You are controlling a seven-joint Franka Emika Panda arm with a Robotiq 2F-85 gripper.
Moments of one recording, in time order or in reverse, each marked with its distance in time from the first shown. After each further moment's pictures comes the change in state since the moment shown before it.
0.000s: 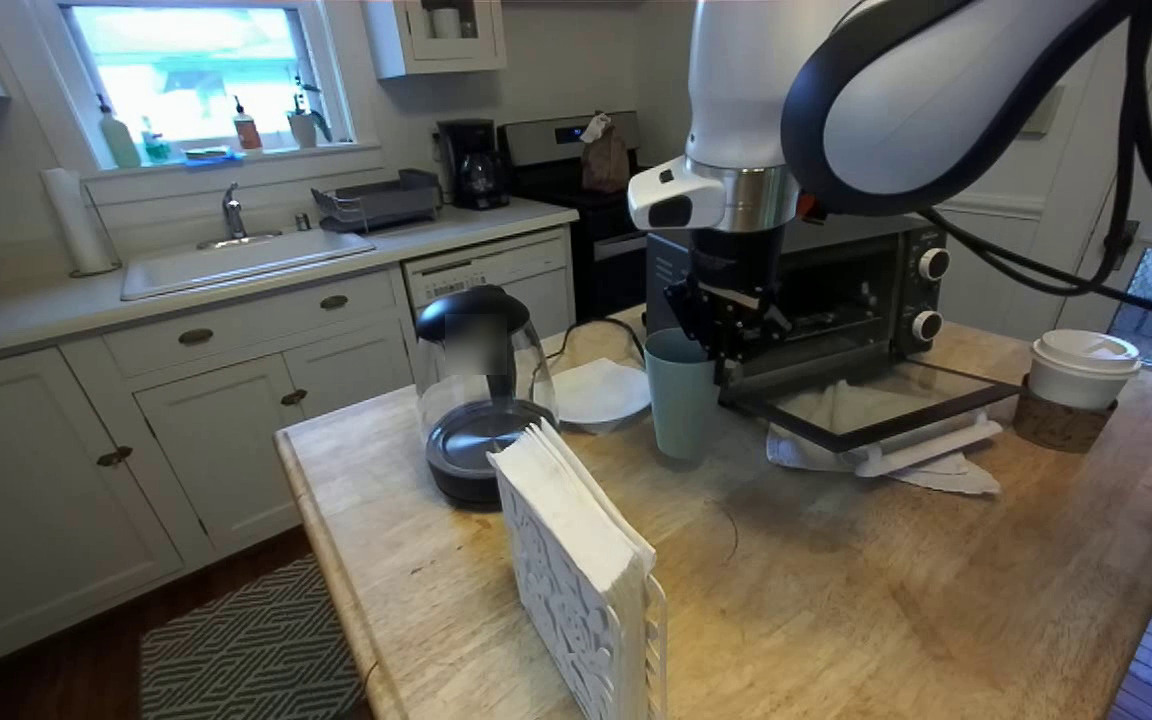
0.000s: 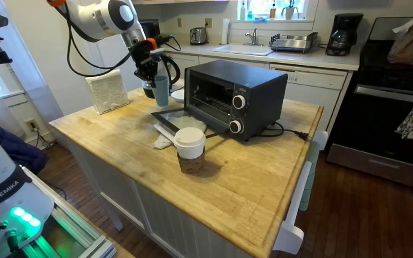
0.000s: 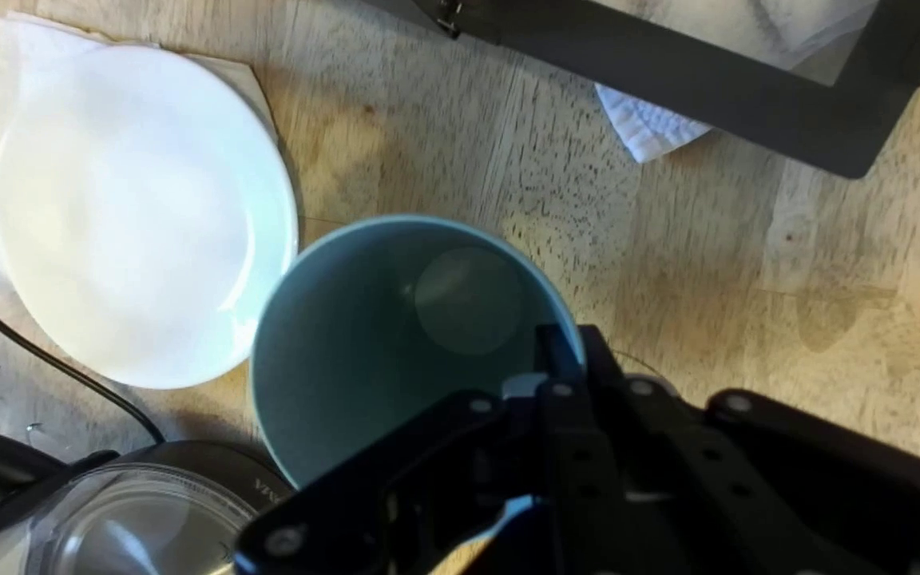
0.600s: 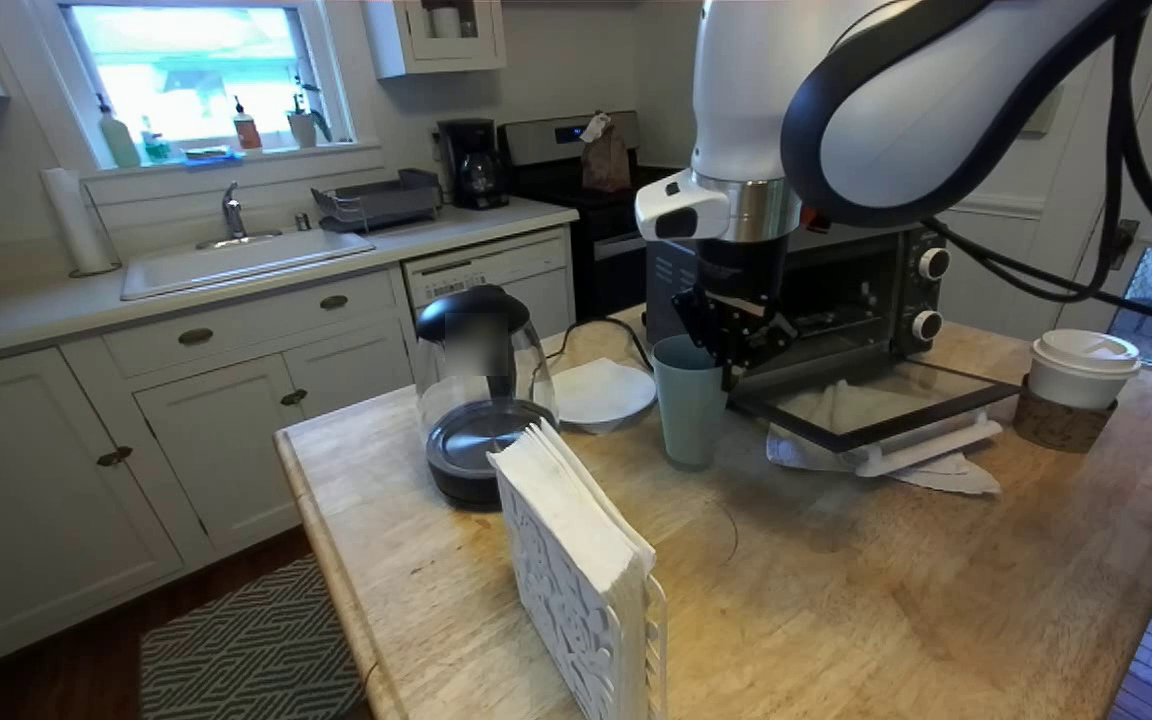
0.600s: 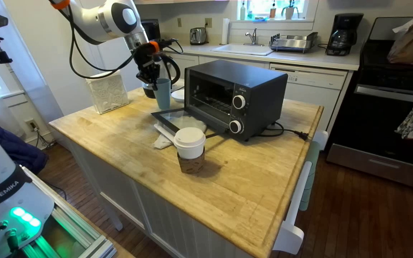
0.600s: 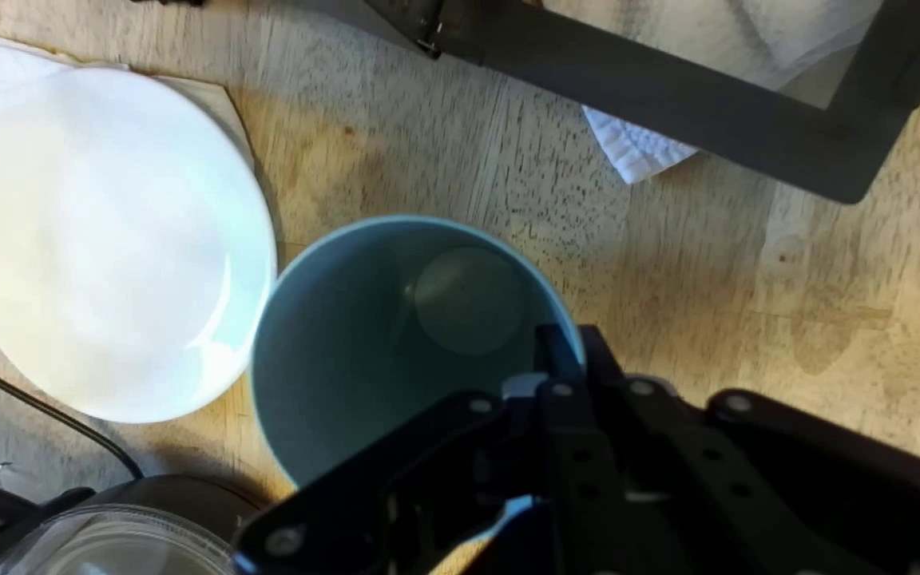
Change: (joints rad) arm -0.019 0.018 0.000 0.000 0.000 0.001 -0.005
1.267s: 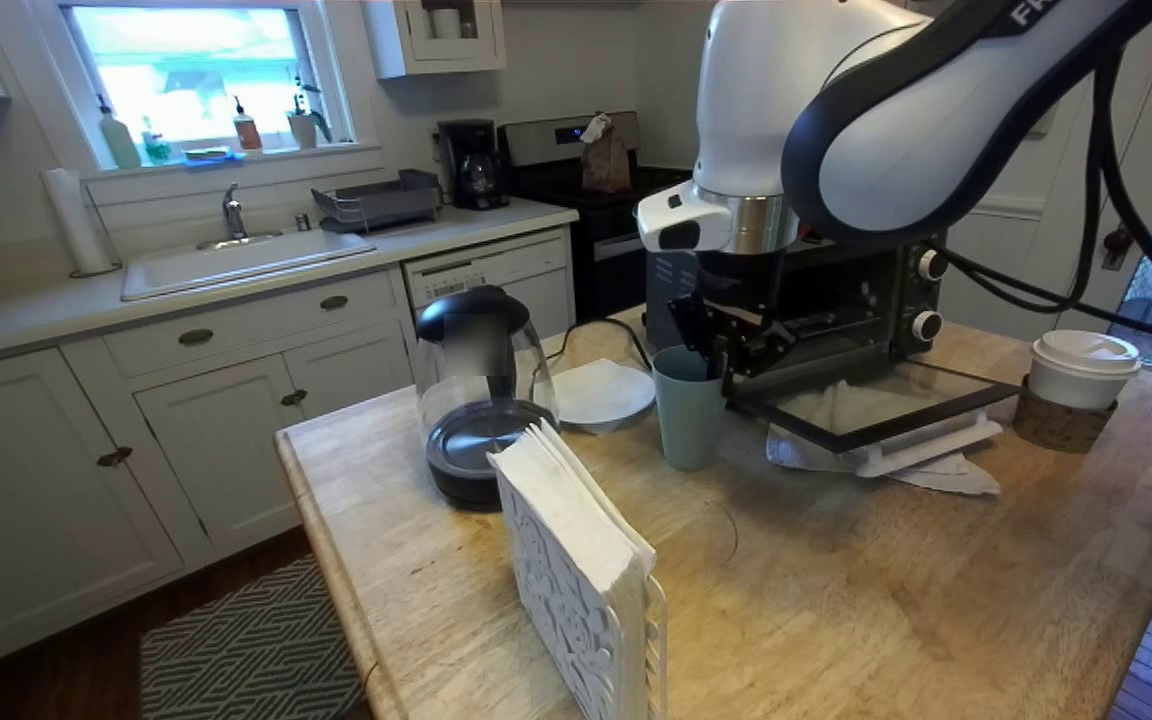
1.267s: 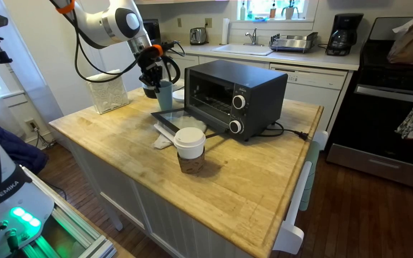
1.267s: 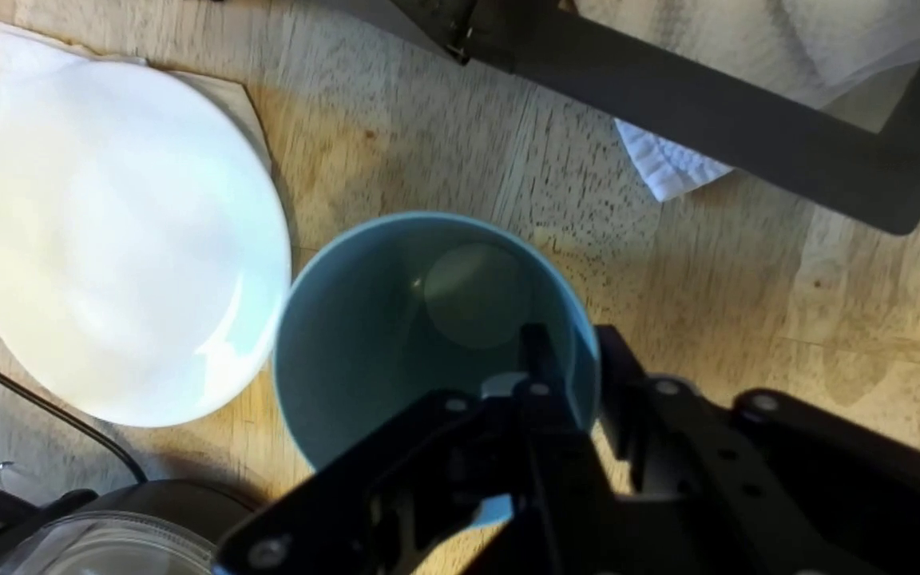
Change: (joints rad) arm -0.017 0.028 0.000 -0.001 -0.015 0.058 -0.032
